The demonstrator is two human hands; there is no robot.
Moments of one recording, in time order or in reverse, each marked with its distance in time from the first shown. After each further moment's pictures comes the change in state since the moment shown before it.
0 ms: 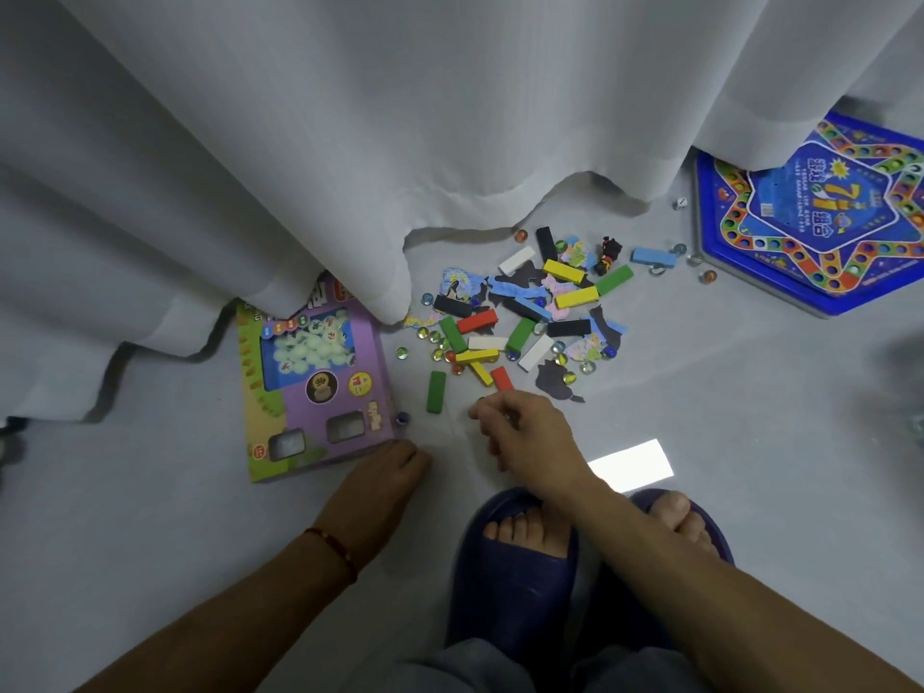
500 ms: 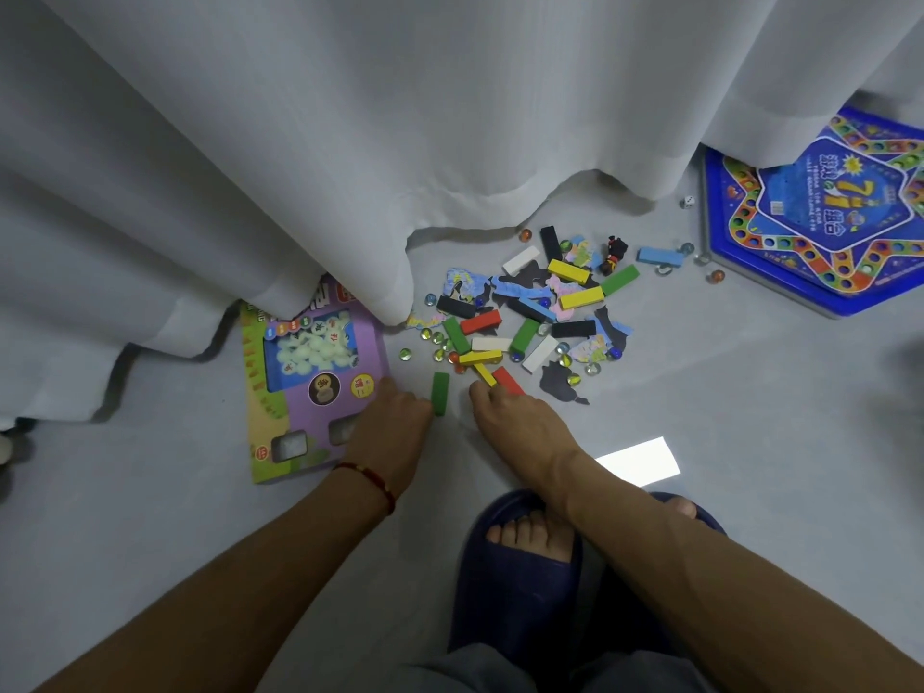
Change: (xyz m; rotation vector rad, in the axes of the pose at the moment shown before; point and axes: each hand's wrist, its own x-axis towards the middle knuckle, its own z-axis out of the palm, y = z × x) left_hand 0.065 0.017 -0.050 0.365 -0.166 -0.278; right_hand 0.031 -0.003 0.007 -1.088 -0.154 -0.412
